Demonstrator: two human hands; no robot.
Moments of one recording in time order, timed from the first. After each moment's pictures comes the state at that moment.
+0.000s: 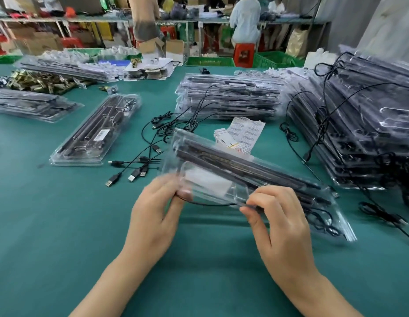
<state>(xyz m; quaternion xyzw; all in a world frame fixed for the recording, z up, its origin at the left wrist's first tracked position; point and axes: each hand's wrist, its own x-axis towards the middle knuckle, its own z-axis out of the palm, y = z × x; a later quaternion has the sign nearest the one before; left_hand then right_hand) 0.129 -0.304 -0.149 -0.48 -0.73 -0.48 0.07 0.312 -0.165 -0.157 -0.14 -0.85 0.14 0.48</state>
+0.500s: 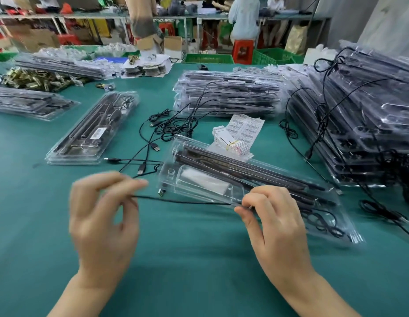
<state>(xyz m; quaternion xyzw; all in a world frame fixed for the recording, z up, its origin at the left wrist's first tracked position) 0.113 -0.343 -0.143 -0.45 -0.68 -0.47 0.35 0.309 -0.167 -0.162 -0.16 -0.87 0.11 0.46</state>
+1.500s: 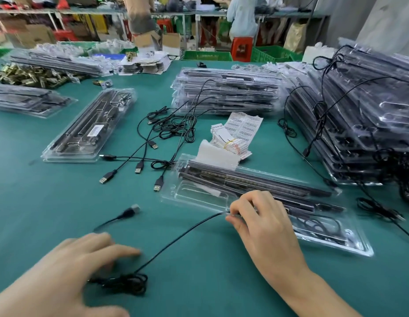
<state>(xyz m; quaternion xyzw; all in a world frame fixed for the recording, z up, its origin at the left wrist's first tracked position) 0.102 -0.431 -0.113 -0.61 -0.78 -0.11 -0.08 0.309 -0.167 -0.171 -0.18 -0.92 0.07 0.34</state>
